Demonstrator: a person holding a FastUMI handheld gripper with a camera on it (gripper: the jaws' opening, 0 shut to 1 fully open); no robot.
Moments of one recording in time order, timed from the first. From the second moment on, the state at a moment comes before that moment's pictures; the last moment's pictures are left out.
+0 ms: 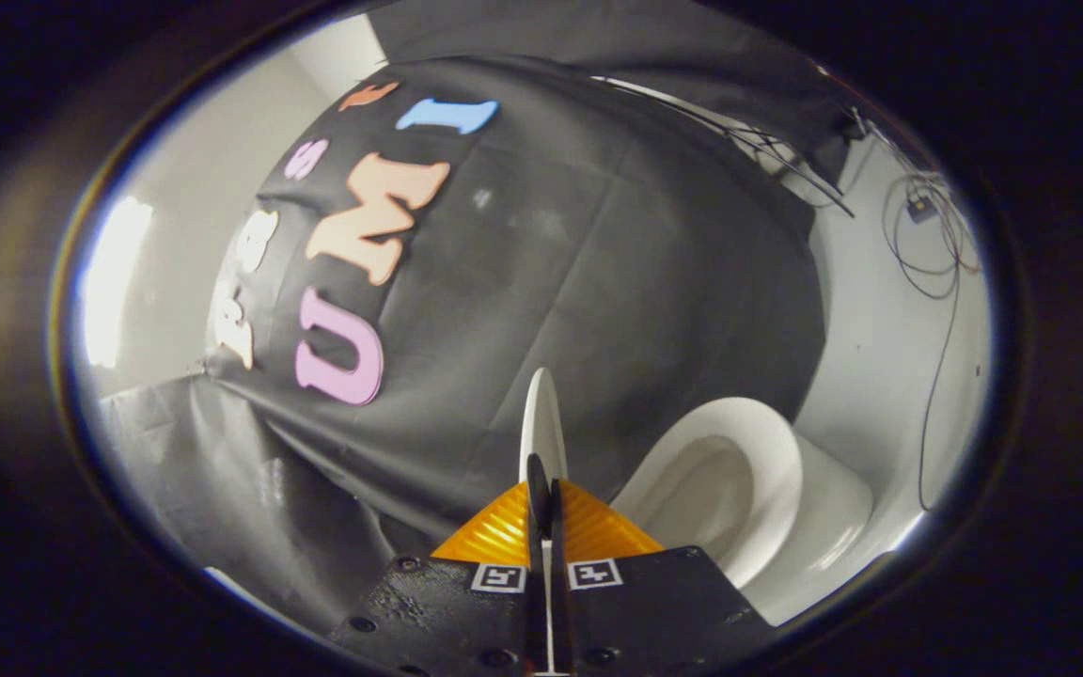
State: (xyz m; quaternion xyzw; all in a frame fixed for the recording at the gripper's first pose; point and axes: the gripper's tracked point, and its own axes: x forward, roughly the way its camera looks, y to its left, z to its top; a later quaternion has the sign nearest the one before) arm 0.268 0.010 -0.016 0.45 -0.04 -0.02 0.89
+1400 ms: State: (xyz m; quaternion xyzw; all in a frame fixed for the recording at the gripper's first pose) arm 0.329 0.257 0.089 0.05 0.06 0.08 0.99
